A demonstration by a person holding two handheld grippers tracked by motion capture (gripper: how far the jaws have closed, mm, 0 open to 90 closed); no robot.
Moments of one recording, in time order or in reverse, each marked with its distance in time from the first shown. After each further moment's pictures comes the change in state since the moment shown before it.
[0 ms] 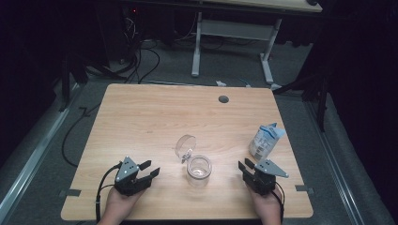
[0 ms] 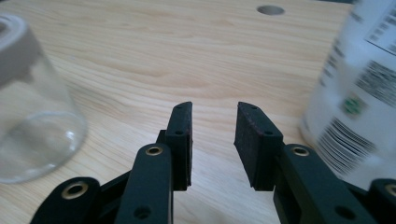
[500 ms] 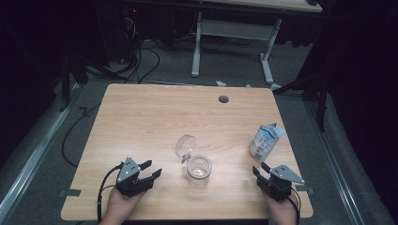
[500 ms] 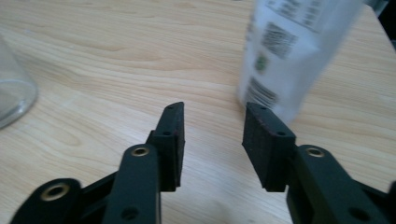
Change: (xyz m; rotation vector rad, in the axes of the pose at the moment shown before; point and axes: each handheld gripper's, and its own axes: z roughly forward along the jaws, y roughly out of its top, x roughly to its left) left arm -0.002 0.000 0.002 -0.008 0.001 -0.007; right arm -0.036 -0.017 -0.026 0.015 -0.062 -0.011
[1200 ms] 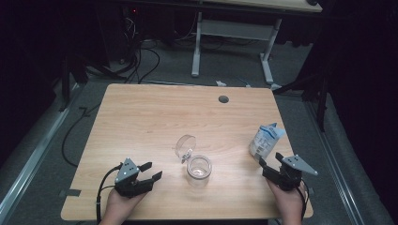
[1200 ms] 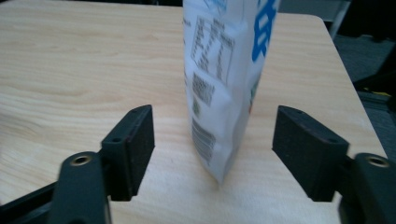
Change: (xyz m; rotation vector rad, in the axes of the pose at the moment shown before) left arm -0.001 -0.001 -0.003 0.000 -0.055 -0.016; right arm -0.027 0.026 0.001 -0.055 -0.041 0.105
